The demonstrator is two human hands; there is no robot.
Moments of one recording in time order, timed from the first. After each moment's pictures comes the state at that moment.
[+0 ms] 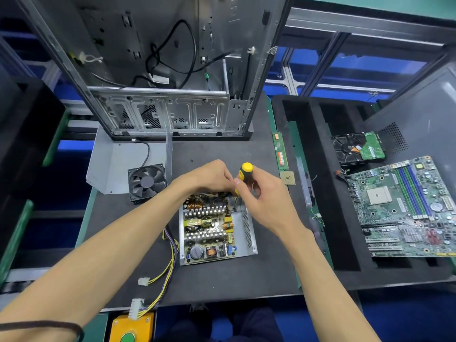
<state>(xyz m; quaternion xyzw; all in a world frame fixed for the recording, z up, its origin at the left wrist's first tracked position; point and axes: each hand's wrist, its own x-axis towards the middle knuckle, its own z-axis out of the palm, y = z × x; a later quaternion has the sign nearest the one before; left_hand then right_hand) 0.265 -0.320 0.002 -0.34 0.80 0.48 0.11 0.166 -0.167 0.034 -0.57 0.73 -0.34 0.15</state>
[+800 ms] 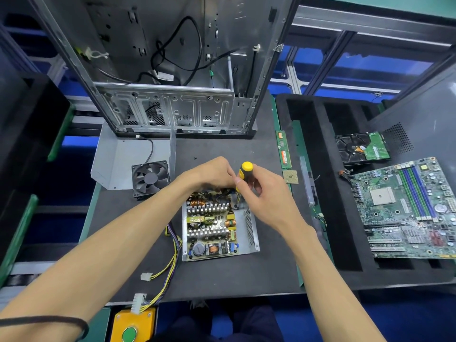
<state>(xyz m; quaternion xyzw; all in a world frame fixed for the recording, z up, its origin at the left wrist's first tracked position) 0.265 -0.323 -0.001 -0.36 0.78 0.50 0.11 0.165 -0.171 0.032 -0.59 0.72 -0.34 0.15</state>
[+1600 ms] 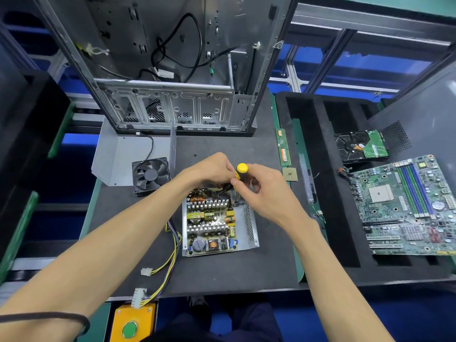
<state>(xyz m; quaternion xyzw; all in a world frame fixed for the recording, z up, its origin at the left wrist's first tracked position) 0.266 -0.318 0.008 -0.37 0.76 0.52 0.09 0.161 -0.172 0.035 -0.61 0.71 -0.30 0.18</state>
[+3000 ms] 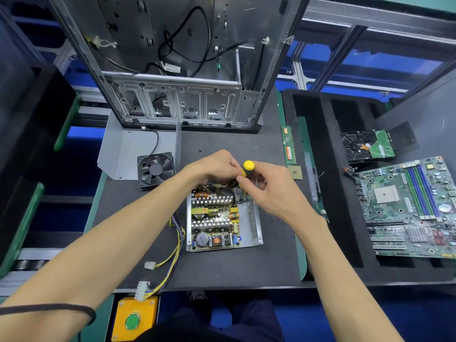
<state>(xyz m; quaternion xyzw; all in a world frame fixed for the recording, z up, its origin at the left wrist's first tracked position) 0.269 -0.319 0.003 -0.38 0.72 0.57 0.09 0.158 -0.174 0.036 -0.61 0.72 -0.27 0.19</state>
